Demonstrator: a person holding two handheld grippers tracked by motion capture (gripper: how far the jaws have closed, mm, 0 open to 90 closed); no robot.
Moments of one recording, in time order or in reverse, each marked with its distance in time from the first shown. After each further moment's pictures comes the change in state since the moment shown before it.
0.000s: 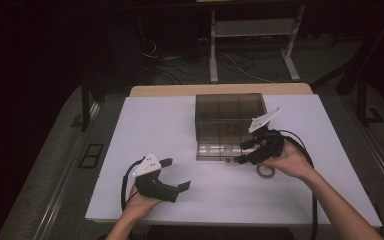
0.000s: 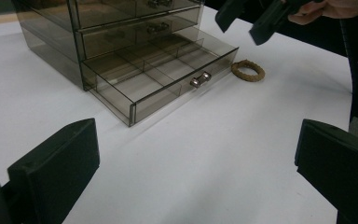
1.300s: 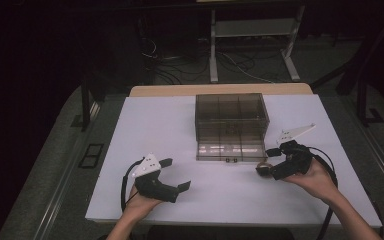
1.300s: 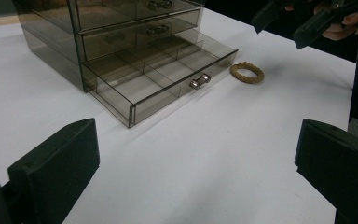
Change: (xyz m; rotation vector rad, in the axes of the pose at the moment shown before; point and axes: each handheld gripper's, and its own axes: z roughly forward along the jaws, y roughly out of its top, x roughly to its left) left arm -0.001 0.000 -0.001 -0.010 0.004 -0.002; right arm 0.013 -0.060 -0.035 -0.073 -0.109 0.129
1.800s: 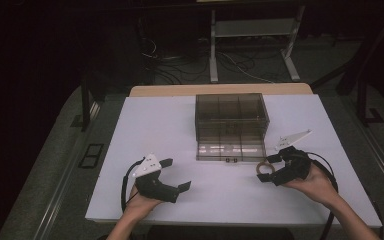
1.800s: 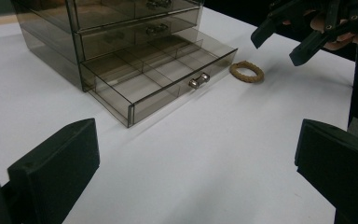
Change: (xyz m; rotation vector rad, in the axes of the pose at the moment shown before) left arm -0.001 0.000 0.001 0.004 -0.002 -0.001; right arm -0.003 -0.016 0.011 0.053 0.009 -0.007
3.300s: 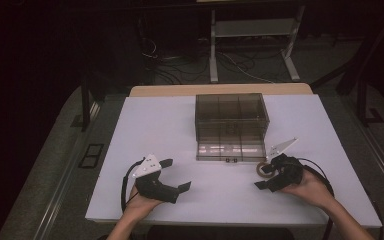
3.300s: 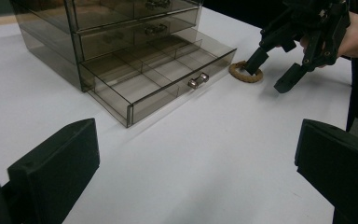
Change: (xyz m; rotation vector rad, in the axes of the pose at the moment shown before) left arm -0.001 0.000 -0.001 0.002 -0.002 0.007; right arm 0.000 -0.011 0.028 0.121 0.006 -0.056
